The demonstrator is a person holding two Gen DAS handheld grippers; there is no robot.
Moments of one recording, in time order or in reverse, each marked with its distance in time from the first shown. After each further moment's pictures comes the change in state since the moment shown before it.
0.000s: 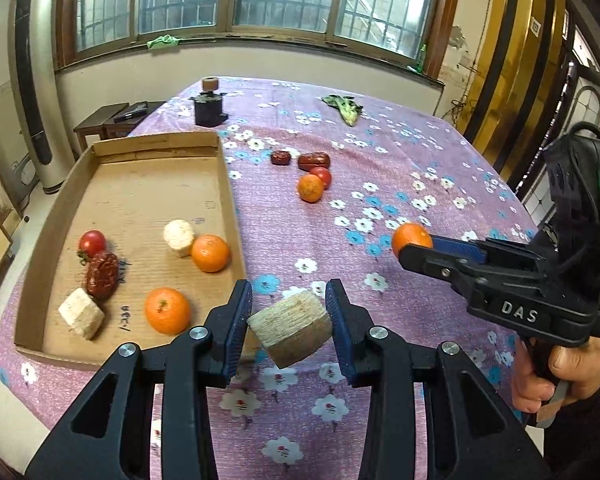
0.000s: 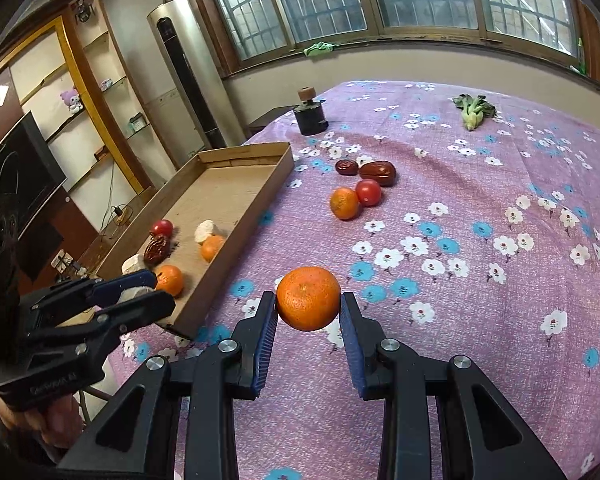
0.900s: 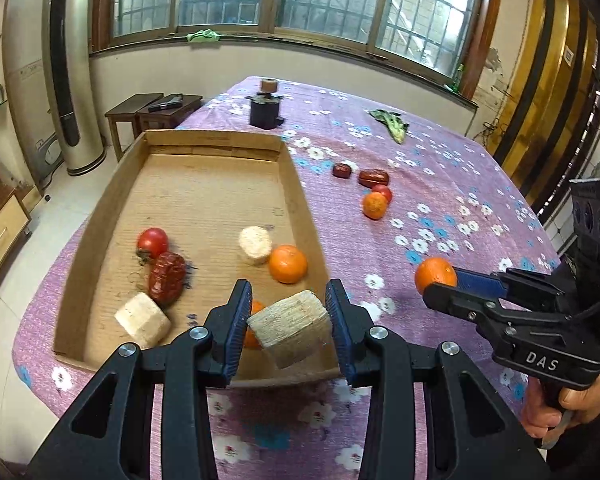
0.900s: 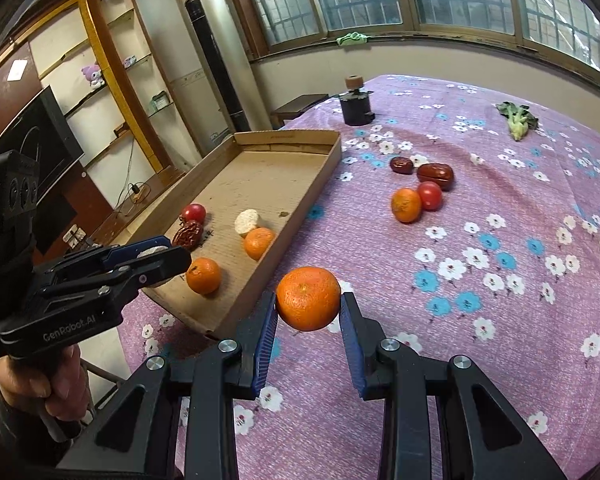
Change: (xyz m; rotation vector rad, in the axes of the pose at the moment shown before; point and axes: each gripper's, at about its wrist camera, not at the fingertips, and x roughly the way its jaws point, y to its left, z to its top) left arm -0.001 0.059 0.006 -0.099 -0.017 0.068; right arm 0.026 0.044 0.008 -0.083 0.047 0.060
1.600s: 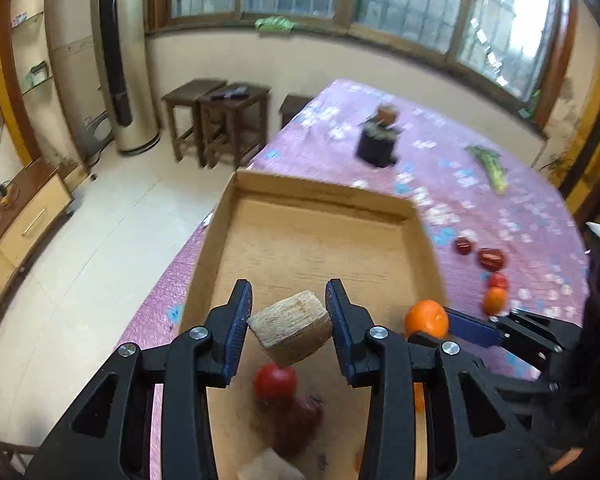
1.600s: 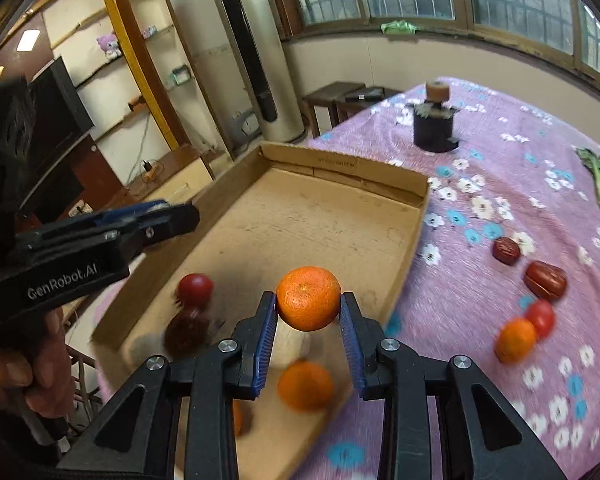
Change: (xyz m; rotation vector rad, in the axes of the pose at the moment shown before) left arm 0.074 0.090 0.092 -0.122 0.065 0.196; right arm 0.131 0.045 0.100 -0.099 0.097 0.042
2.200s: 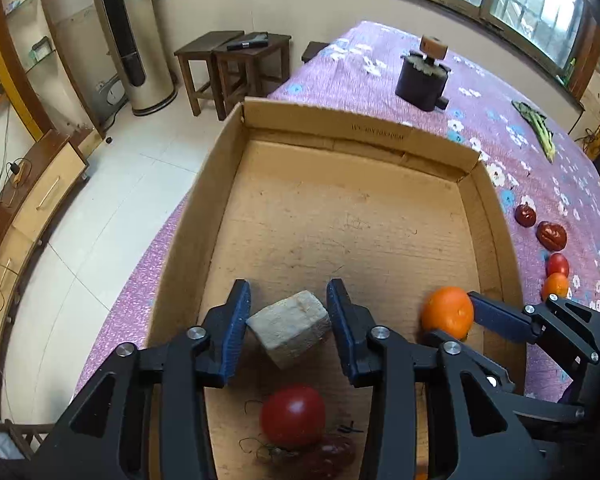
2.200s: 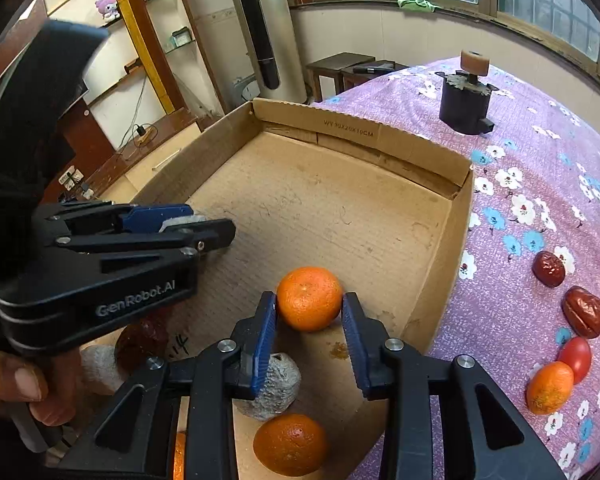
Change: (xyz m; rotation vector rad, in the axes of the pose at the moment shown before) left arm 0.053 0.002 -0.007 -0.004 0.160 0.087; right arm 0.044 0.002 0.007 -0.067 0.085 -0.029
